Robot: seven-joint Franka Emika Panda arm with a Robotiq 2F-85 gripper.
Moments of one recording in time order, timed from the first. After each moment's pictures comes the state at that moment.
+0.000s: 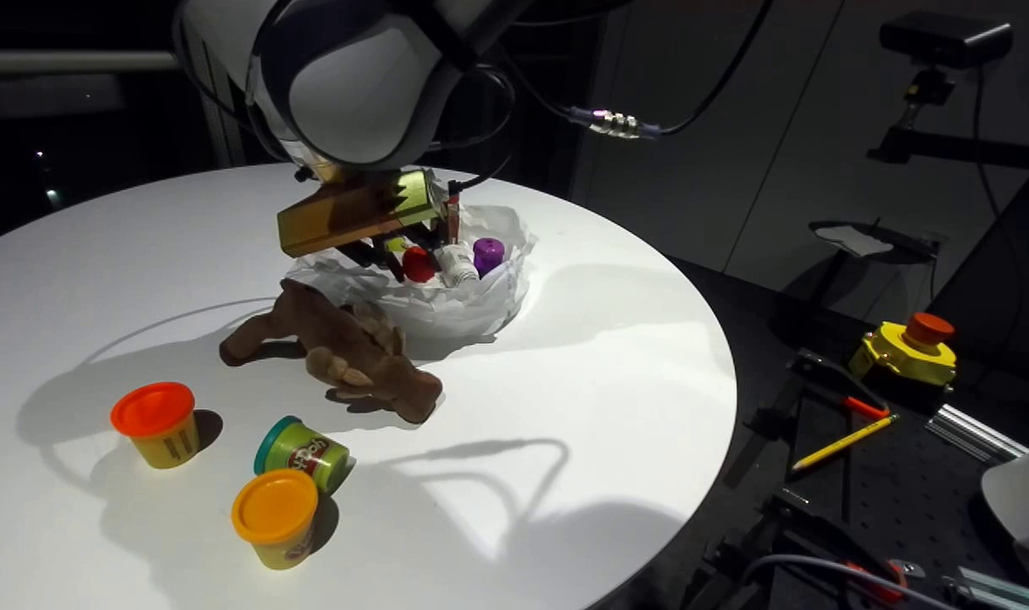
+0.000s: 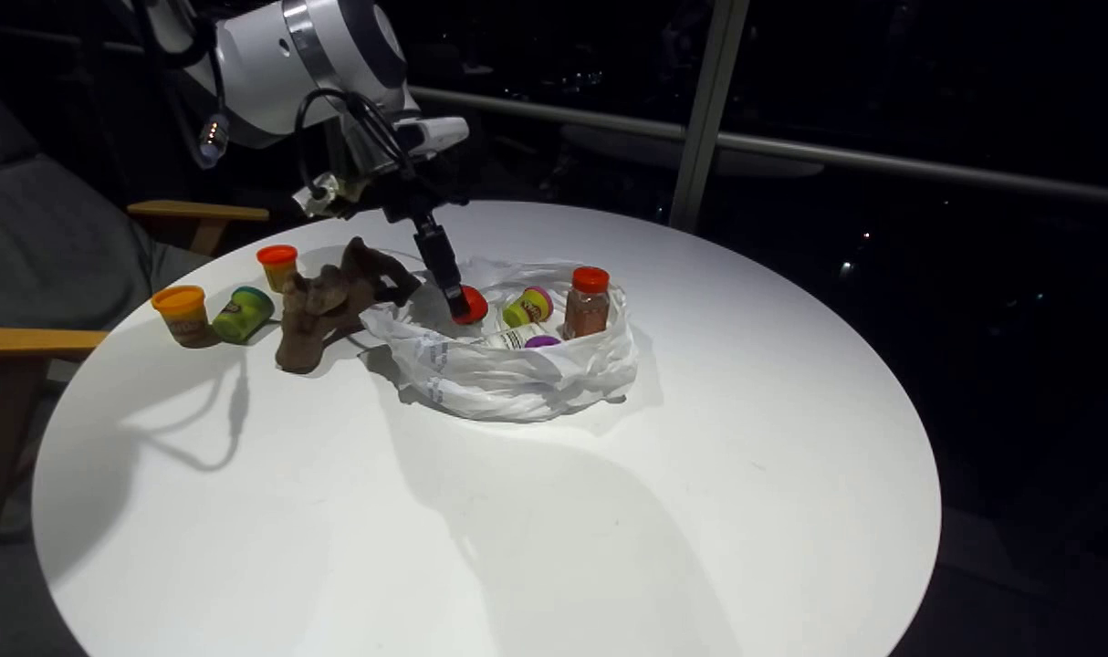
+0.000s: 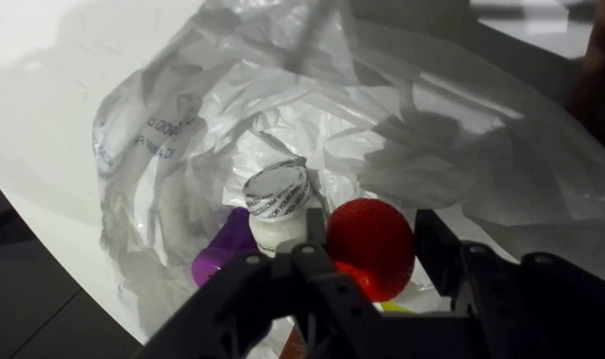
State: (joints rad) arm 0.40 0.84 -0.11 -1.47 -0.46 2.07 1.37
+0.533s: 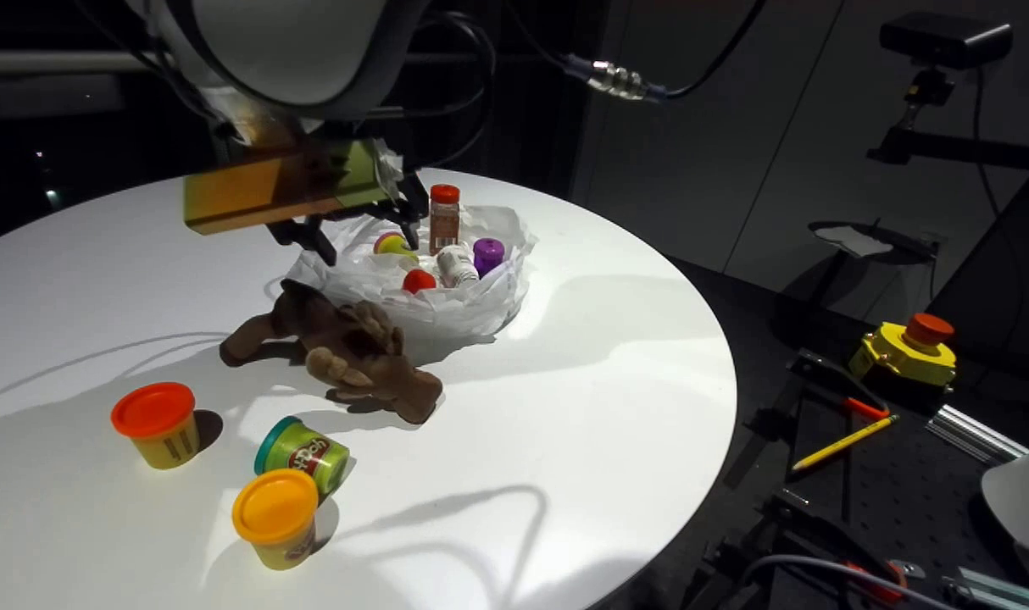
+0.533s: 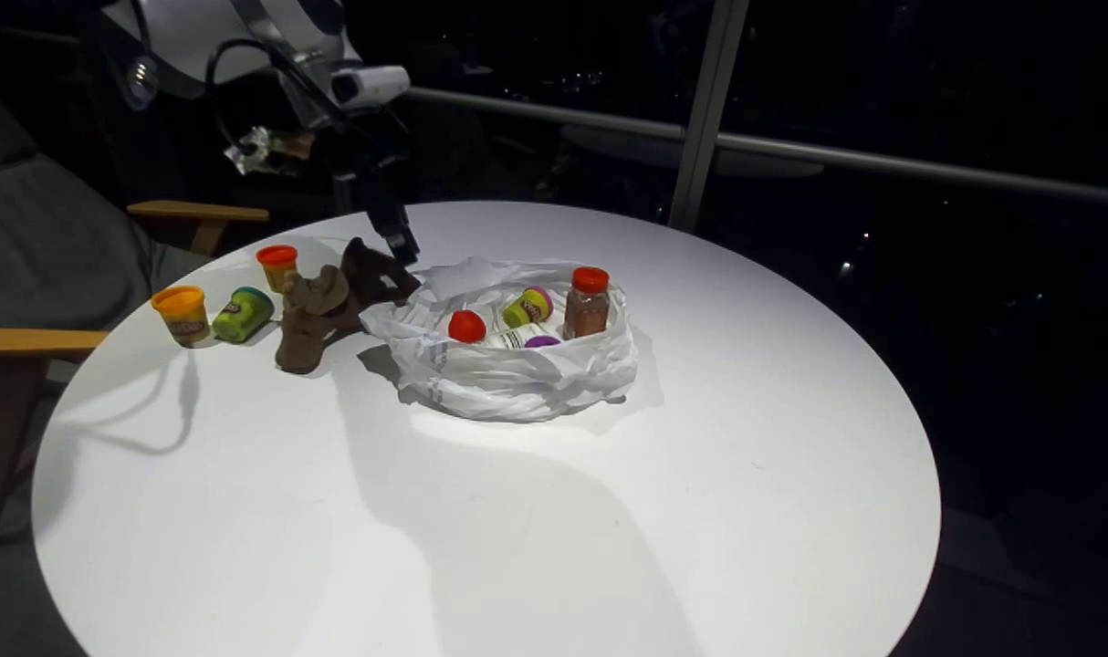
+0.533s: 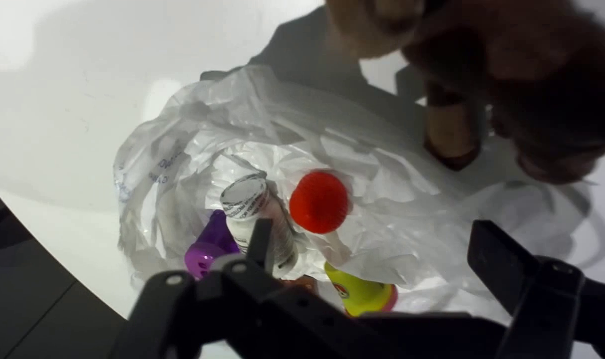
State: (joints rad) arm 0.49 0.76 -0.09 -1.49 -0.47 2.04 1.47
